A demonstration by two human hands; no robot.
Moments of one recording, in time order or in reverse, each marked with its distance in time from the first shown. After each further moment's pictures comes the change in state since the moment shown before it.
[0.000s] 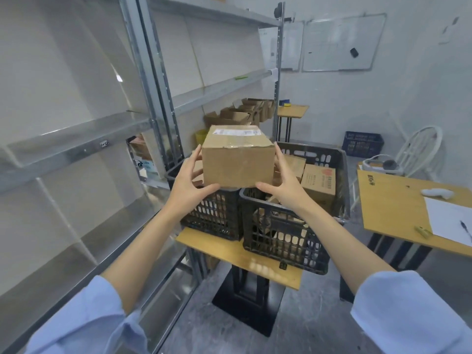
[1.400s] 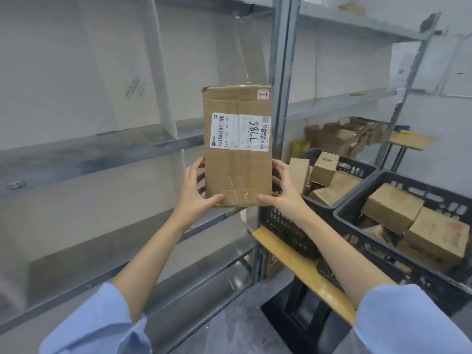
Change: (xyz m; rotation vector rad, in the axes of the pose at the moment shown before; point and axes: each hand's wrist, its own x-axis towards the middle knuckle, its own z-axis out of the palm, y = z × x) left_hand -0.127 -0.016 -0.155 0.093 0.427 -0.154; right_hand 0.022 -0.073 0.184 0.188 -0.448 -0.199
